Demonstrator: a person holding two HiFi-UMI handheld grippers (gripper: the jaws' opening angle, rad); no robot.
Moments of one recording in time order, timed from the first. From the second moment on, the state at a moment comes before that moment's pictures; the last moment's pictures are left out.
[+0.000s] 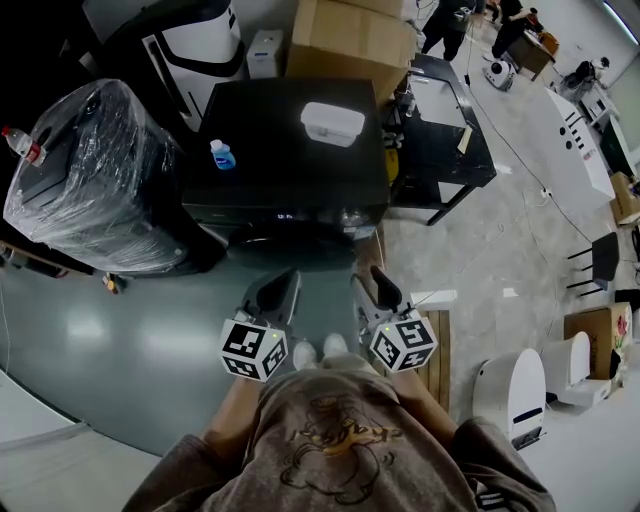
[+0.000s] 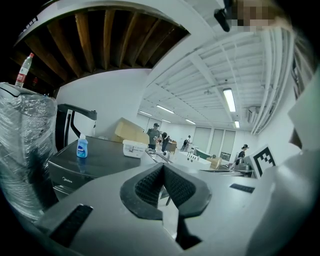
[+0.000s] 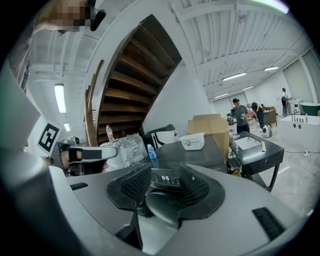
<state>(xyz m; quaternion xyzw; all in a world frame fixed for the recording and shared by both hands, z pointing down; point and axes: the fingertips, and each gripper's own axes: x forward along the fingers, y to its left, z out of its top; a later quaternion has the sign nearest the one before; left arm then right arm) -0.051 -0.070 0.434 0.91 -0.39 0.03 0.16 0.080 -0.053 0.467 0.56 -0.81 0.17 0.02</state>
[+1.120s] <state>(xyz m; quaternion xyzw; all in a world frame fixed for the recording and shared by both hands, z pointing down) -0.041 -0.112 0.465 0.90 -0.40 0.07 0.18 0.122 -0.203 0.614 0.61 -0.74 0.24 0.13</state>
